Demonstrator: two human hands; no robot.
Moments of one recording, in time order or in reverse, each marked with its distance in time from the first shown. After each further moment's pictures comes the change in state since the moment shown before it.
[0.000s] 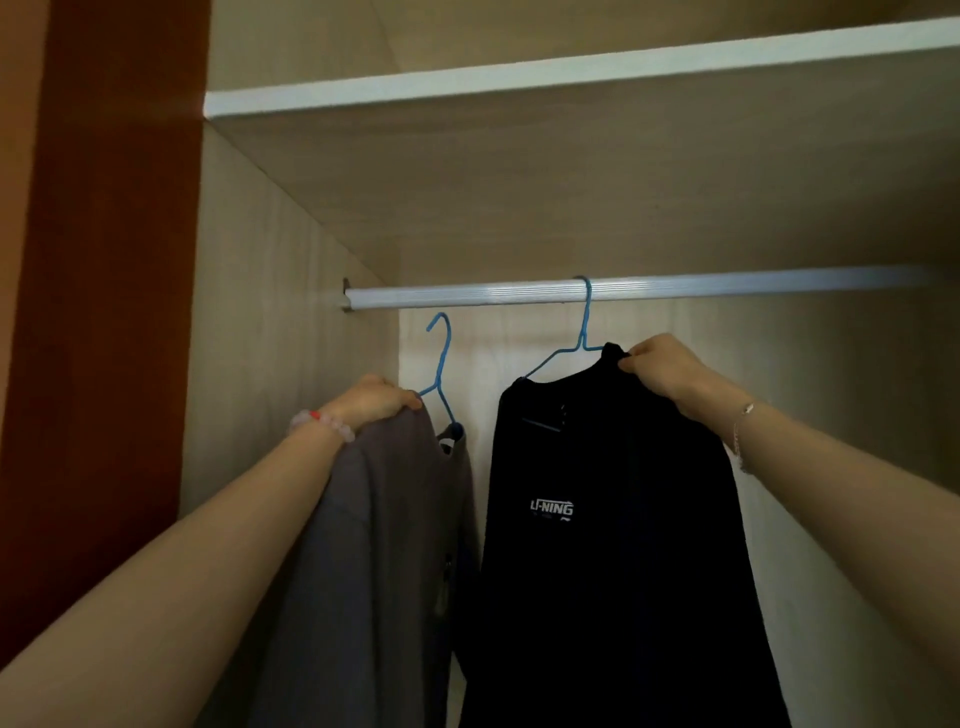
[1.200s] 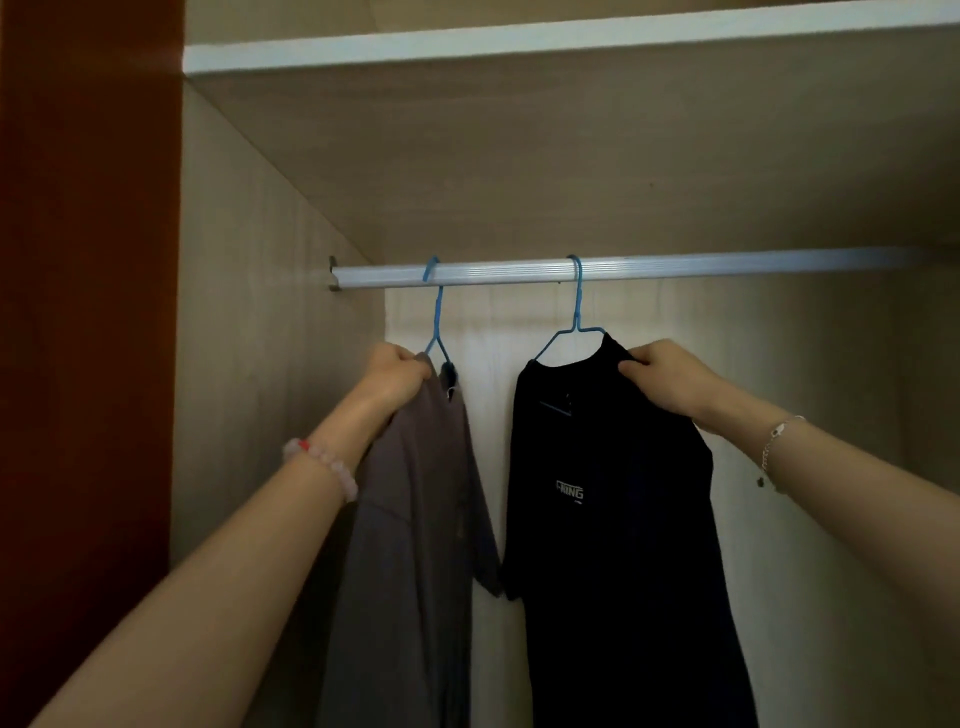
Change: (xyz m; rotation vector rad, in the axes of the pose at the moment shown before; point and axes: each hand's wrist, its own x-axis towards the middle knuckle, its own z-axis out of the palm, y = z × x) left_hand -0.030 0.021 0.019 -0.220 0.114 0.100; right_hand -0.031 0.013 0.004 -0.128 -0.059 -0.106
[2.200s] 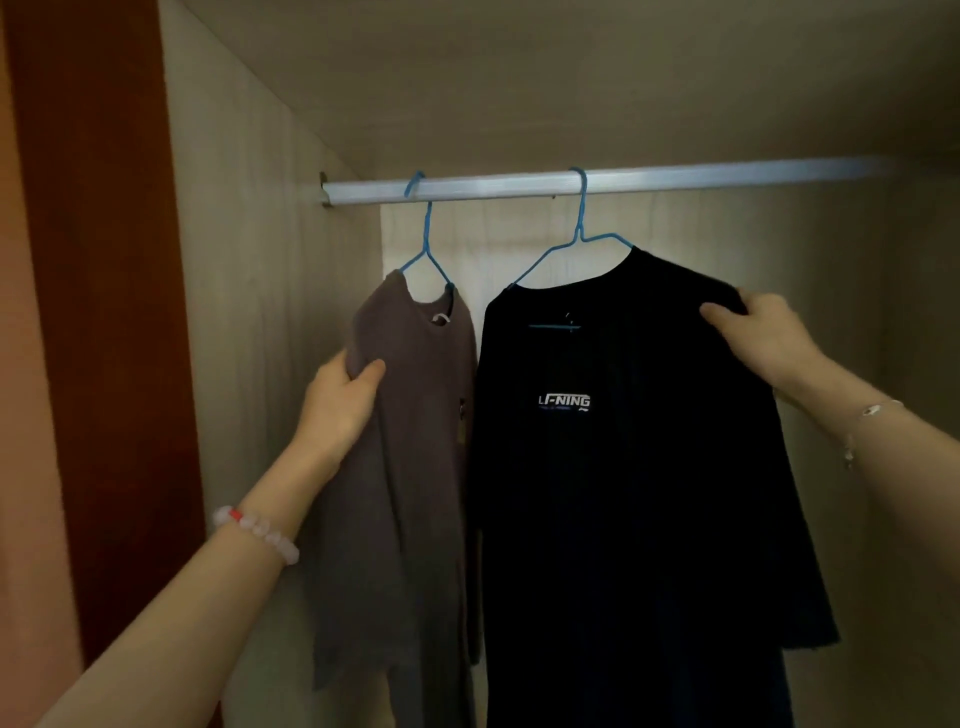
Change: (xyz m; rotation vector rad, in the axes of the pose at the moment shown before) left_hand -0.112 -0.073 -0.003 -0.130 0.142 0.038; right_hand -0.088 0.060 -0.050 0.140 0.209 0.073
